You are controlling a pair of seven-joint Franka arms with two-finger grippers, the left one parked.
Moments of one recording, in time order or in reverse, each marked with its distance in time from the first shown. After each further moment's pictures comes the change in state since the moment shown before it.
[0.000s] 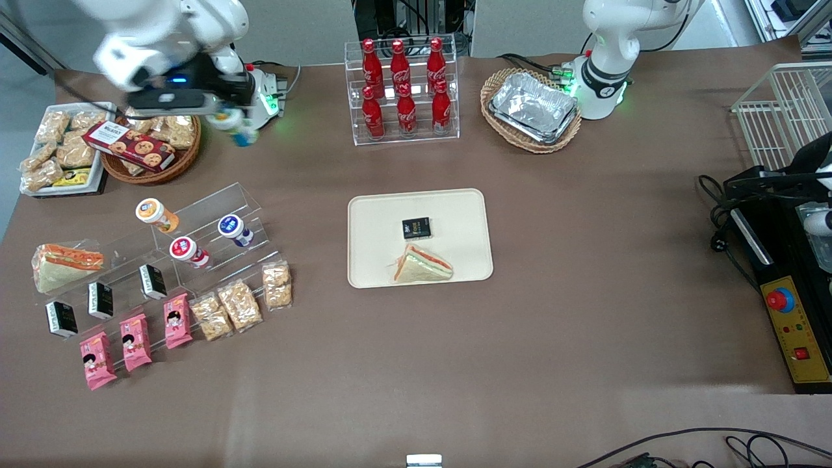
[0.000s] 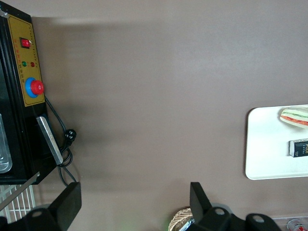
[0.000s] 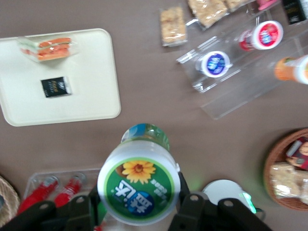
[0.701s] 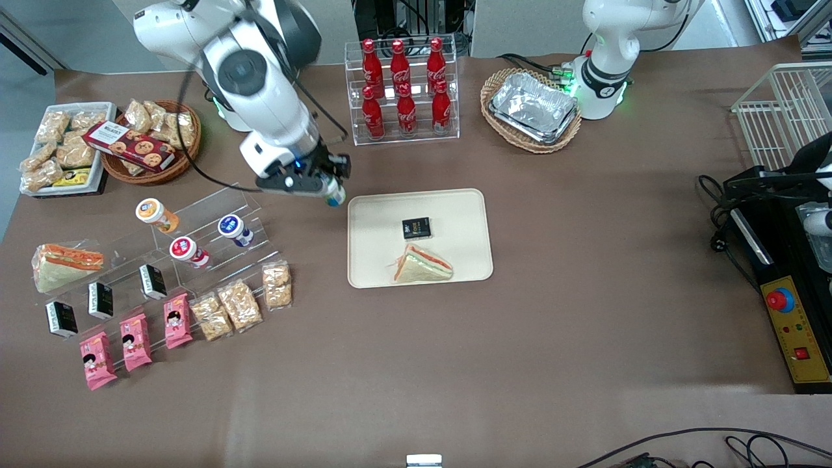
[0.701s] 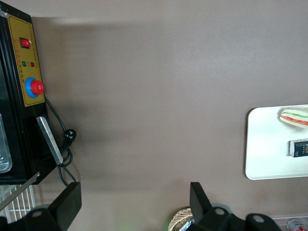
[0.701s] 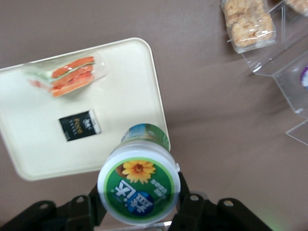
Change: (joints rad) arm 0.088 0.368 0.123 -0.107 -0.027 0.524 0.270
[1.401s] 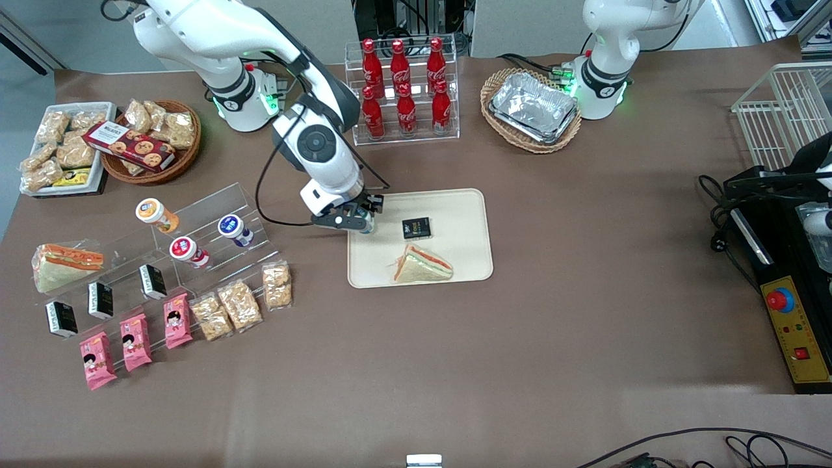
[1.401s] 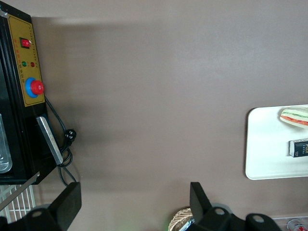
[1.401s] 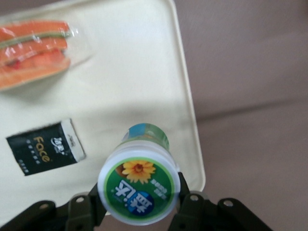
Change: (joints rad) arm 0.107 0.327 -0.002 -0.082 -0.150 0.384 0.173
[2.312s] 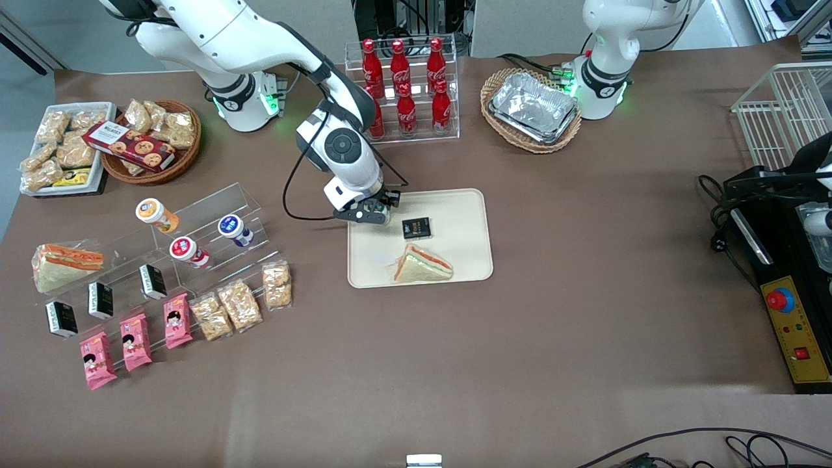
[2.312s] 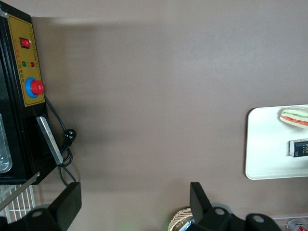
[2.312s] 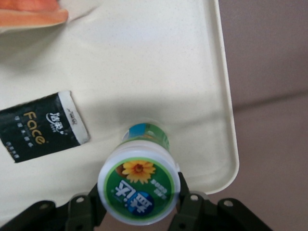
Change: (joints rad) arm 0.075 0.083 -0.004 0.000 -0.005 0.071 0.078
